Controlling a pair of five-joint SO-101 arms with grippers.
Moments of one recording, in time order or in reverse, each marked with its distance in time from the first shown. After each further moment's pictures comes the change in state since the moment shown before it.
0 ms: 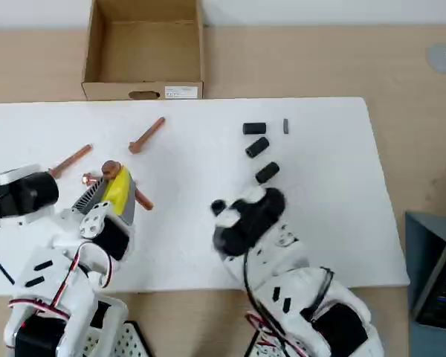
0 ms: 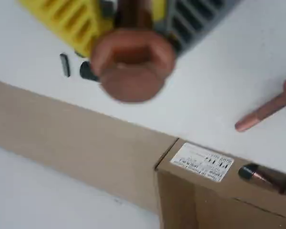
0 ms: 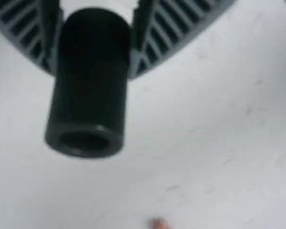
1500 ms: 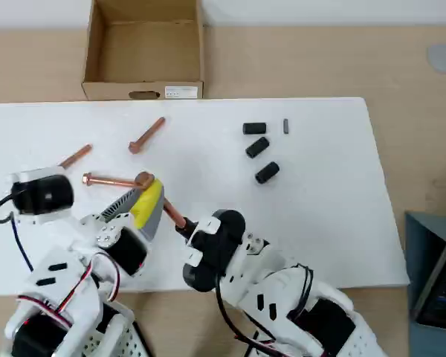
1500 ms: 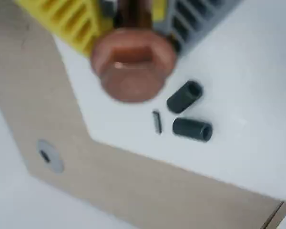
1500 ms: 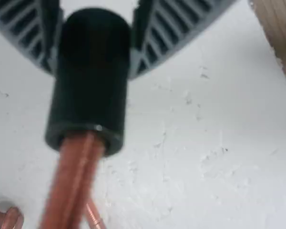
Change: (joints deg) left arm 13.5 -0.3 0.3 0.4 8.4; right arm -10.6 0.0 4.0 -7.6 6.6
